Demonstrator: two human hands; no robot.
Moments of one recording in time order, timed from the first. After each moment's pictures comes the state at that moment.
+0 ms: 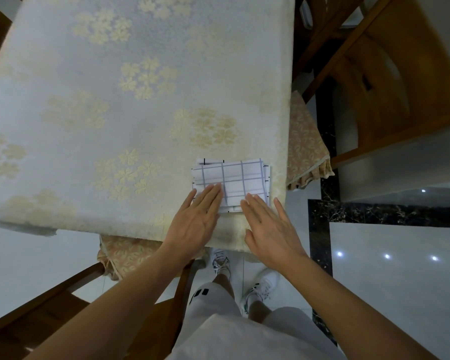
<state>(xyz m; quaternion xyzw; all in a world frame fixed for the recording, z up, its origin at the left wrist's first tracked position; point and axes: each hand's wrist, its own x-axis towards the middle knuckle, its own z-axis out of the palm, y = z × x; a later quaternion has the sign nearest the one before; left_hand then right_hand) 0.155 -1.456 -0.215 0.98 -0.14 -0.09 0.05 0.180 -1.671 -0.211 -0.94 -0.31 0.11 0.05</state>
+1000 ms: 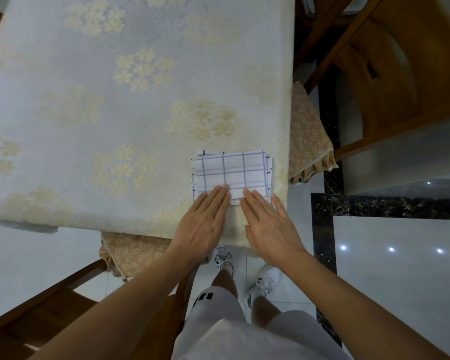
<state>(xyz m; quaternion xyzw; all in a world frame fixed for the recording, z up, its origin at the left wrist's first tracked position) 0.140 -1.470 -0.227 0.97 -0.17 -0.15 0.03 0.176 -1.671 -0.229 -0.94 -0.32 0.09 0.02</state>
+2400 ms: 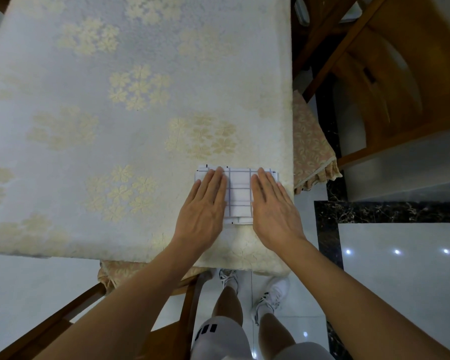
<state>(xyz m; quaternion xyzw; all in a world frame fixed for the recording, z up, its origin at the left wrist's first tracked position) 0.209 -1.458 -0.245 0.99 -0.09 -0.03 0.07 0.237 -1.645 -0.242 -0.97 -0.20 0.10 0.07</state>
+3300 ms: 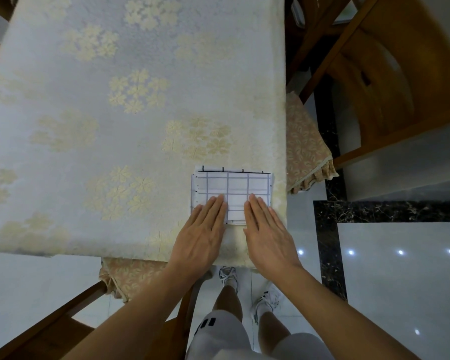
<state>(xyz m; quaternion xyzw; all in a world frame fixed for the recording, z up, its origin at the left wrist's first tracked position) 0.158 -1.470 -0.227 0.98 -0.14 -0.10 0.08 0.186 -1.657 -0.238 -0.96 -0.24 0.09 0.07</state>
